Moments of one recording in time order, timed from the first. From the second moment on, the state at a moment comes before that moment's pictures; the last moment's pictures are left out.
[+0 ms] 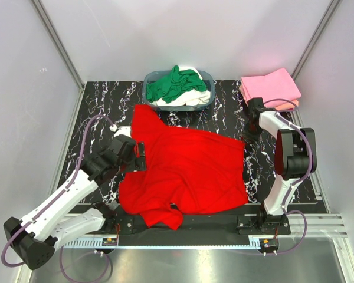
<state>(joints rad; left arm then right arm) -0.65 0.92 0.88 -0.90 -0.29 -0.61 0.06 1.86 1.26 -0.65 0.14 0.63</state>
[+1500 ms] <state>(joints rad) -0.65 0.89 0.87 -0.90 -0.34 -0.59 0.06 1.96 1.51 -0.65 0.14 0.57</state>
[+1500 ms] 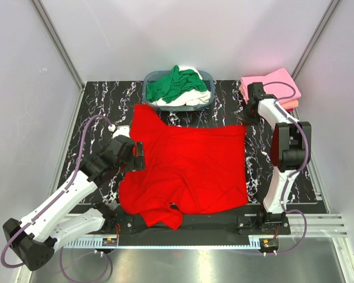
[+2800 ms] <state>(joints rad) -0.21 2.10 1.56 -0.63 -0.13 -0.55 0.13 2.23 1.71 -0.61 -0.20 0.58</state>
